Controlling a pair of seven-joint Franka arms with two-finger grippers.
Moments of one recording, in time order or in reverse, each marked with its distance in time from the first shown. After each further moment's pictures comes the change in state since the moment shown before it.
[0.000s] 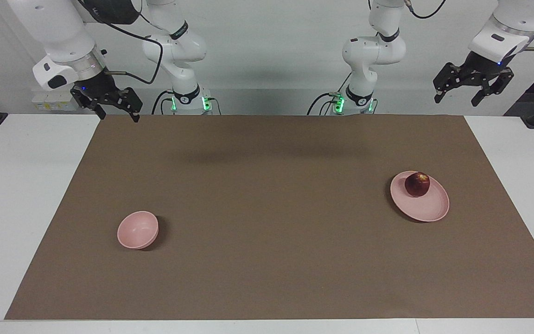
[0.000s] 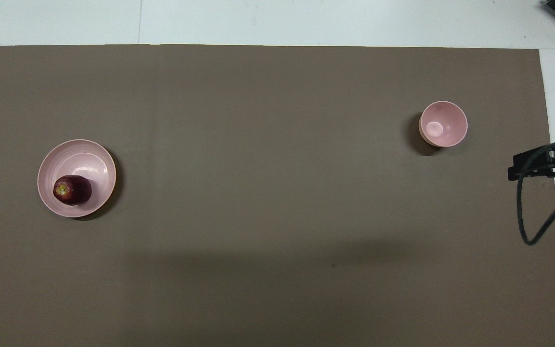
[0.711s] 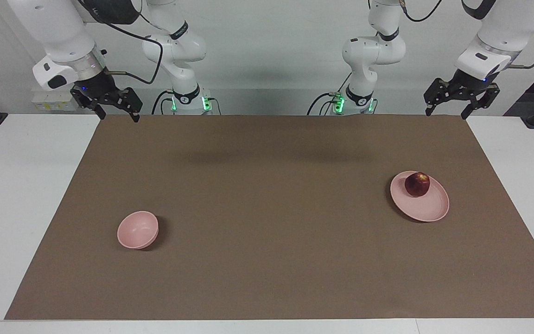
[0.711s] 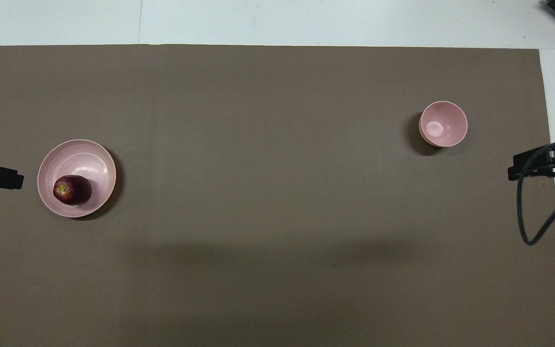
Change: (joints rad) left arm -0.002 -0.049 -0.010 -0.174 -0.002 0.144 0.000; right arm 0.000 0.000 0.000 0.000 0.000 0.000 0.000
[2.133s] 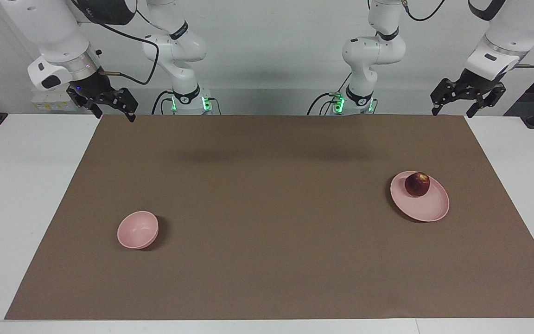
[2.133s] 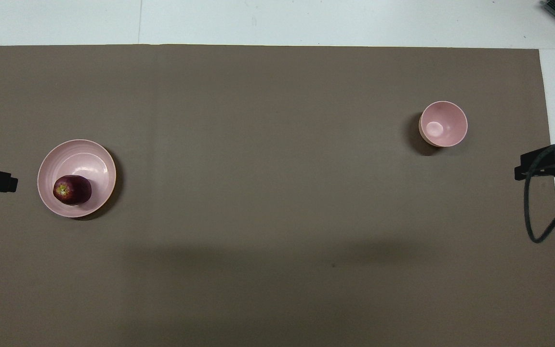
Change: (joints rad) left arm 0.029 -0.013 0.018 -0.040 0.000 0.020 0.016; right arm -0.005 -0.001 -0.014 -0.001 0.011 -0.014 0.060
